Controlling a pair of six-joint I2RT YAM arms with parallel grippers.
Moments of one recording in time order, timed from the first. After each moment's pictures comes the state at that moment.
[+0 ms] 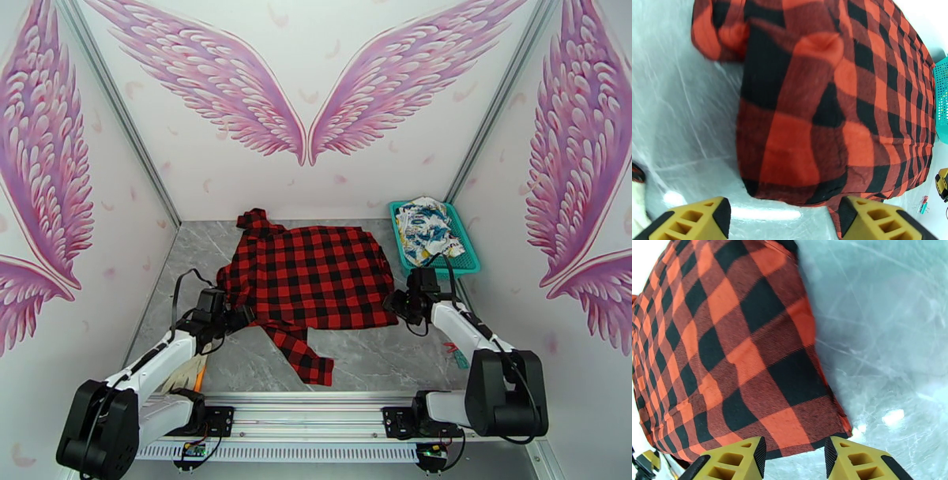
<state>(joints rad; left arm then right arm) -0.25 1.15 0.46 -0.26 0.15 -0.68 -0.06 1.35 0.73 -0.50 -0.22 0.51</state>
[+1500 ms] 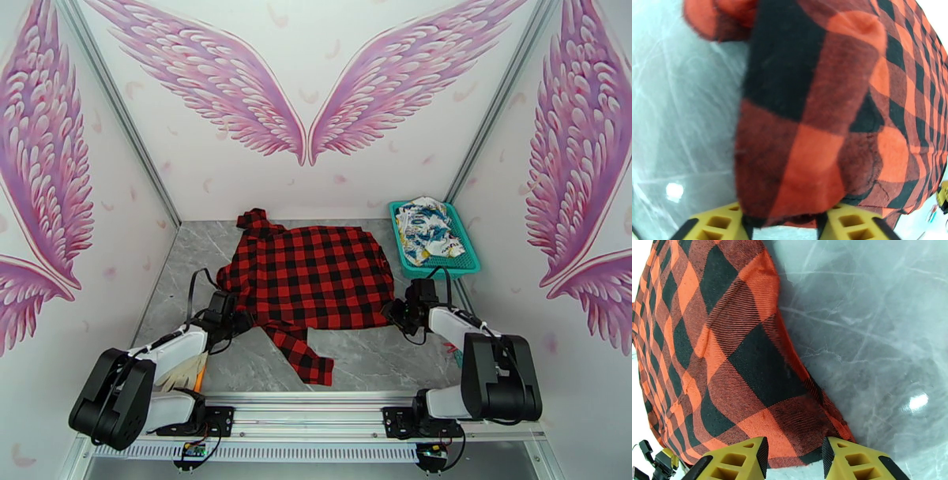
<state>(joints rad) -0.31 1.33 0.48 -0.14 0.09 -0.71 -0.09 1.44 0.63 -0.33 -0.33 0.58</state>
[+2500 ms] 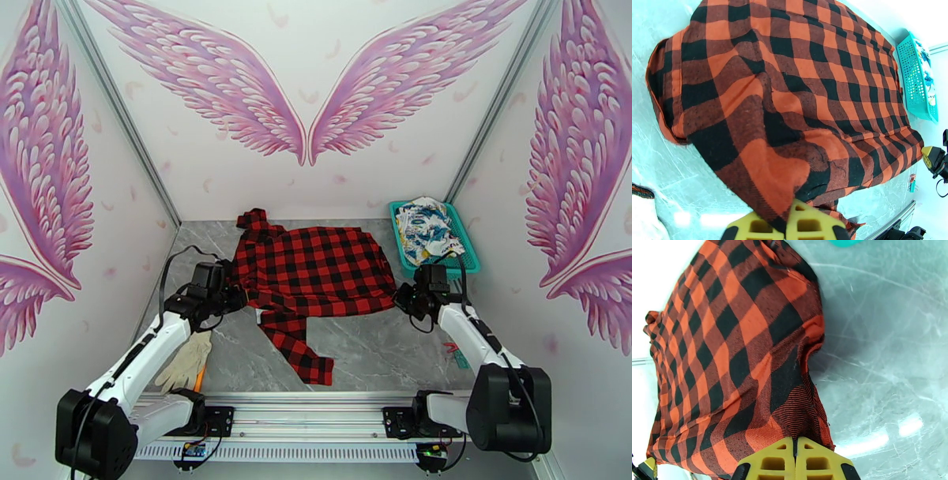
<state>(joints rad) -0.26 1.15 0.85 -0.58 0.22 -0.51 -0.08 1.28 0.81 -0.52 -0.26 0.55</state>
